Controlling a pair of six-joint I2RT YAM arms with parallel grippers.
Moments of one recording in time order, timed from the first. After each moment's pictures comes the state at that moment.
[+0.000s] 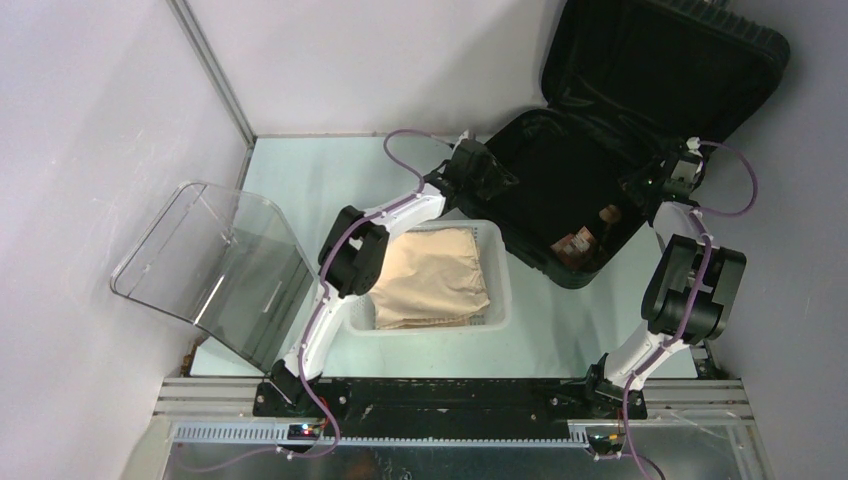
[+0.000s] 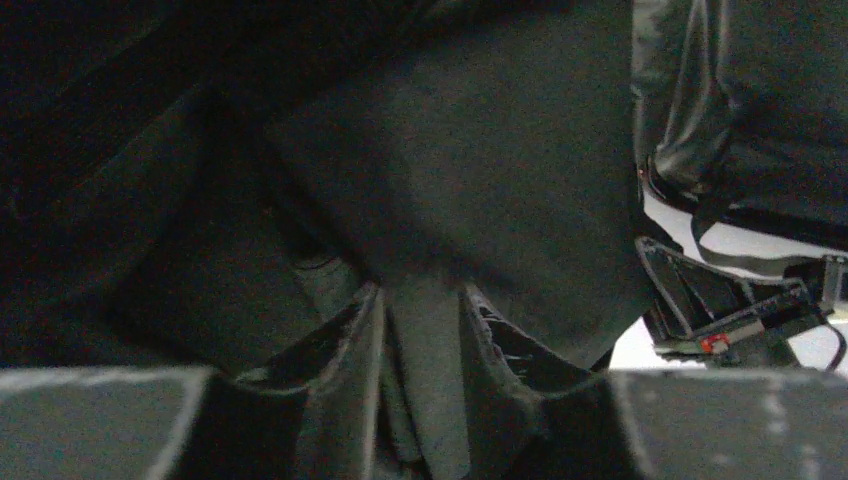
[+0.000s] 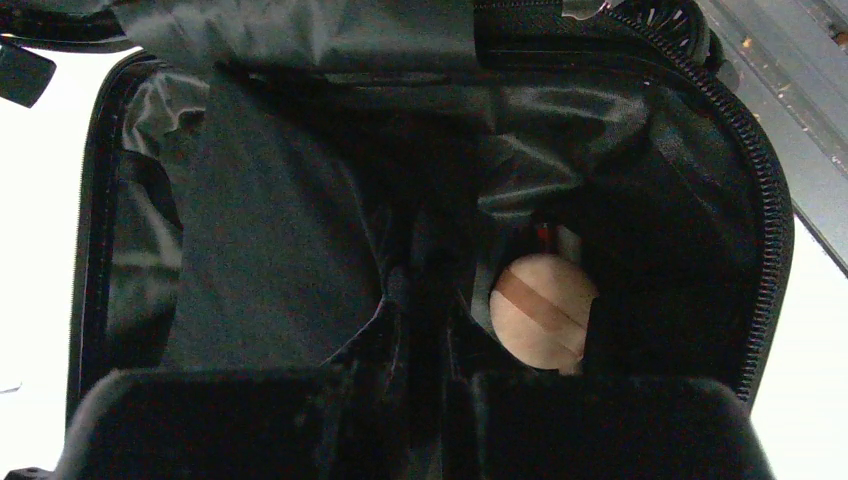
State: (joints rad) left arm -0.68 2.40 2.01 -0.06 0.10 -1.12; right arm -0.36 1.72 1.15 0.03 -0.20 0.58
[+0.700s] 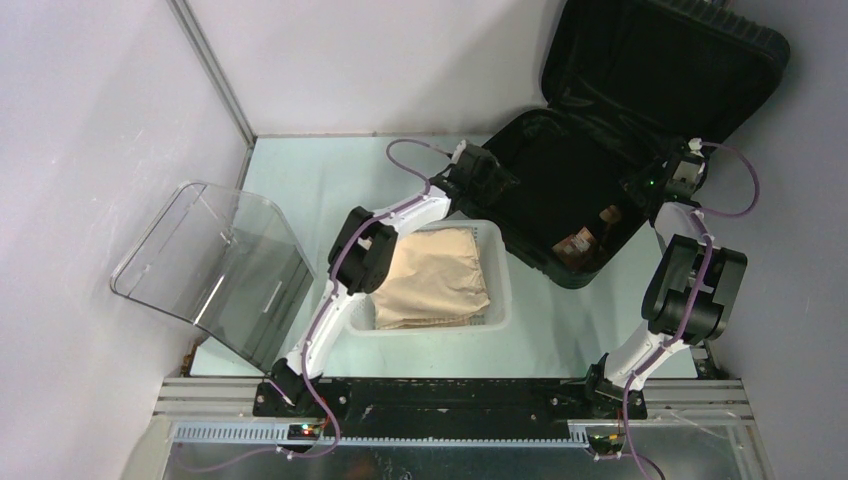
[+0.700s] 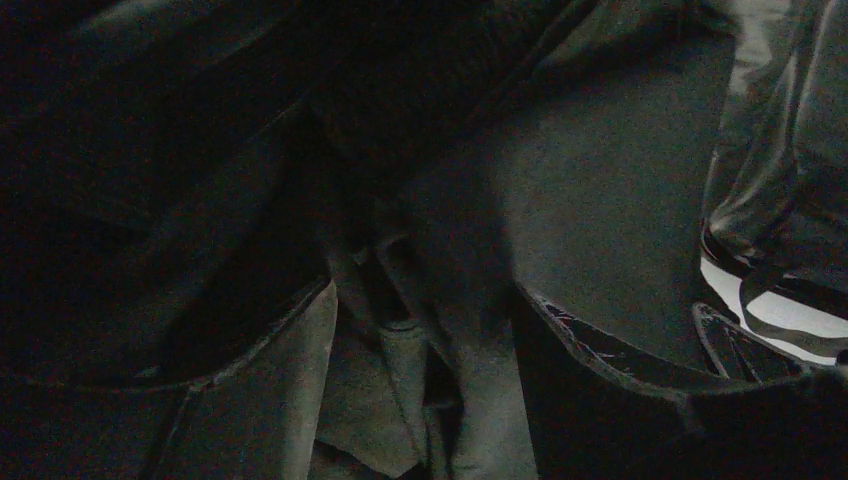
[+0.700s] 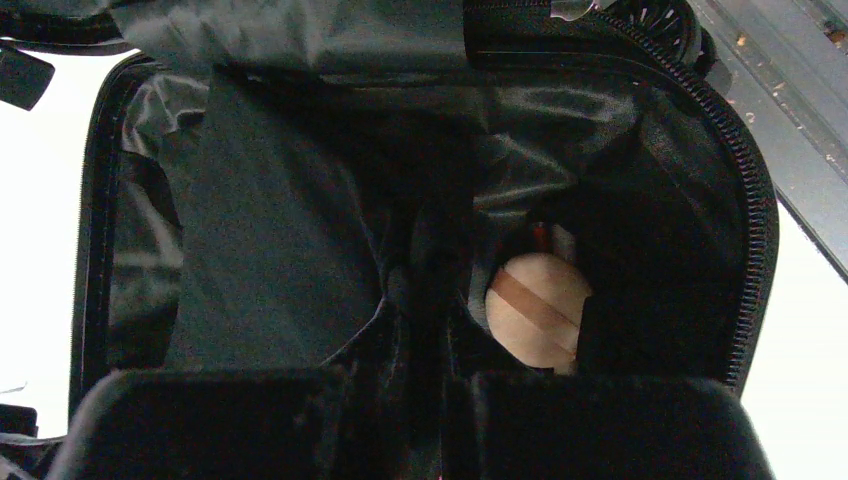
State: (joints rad) left arm -0.69 2.50 2.10 -0.14 0.03 -1.20; right arm -0.37 1.72 1.14 0.02 -0.21 0.58
